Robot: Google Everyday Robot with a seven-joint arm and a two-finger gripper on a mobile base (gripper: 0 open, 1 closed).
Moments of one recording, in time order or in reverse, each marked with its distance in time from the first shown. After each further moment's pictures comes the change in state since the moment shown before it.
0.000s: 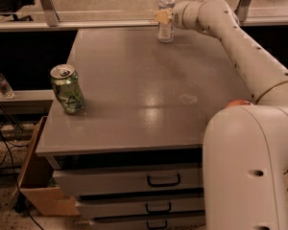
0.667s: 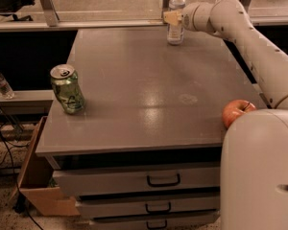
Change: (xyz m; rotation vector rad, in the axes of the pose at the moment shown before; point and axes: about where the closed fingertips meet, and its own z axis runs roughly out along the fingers) arm 0.002 -0.010 -0.032 0.006 0.006 -0.015
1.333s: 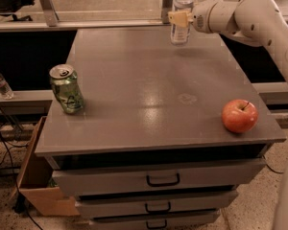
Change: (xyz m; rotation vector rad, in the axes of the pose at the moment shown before) arm -0.019 0.036 -0.079 -0.128 -0.041 -0.047
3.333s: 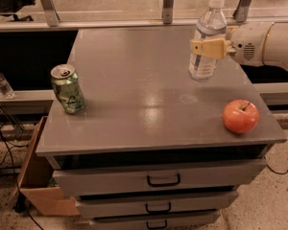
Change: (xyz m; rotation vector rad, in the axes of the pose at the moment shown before) arm 0.013 0.108 -0.185 -0.182 0.059 0.033
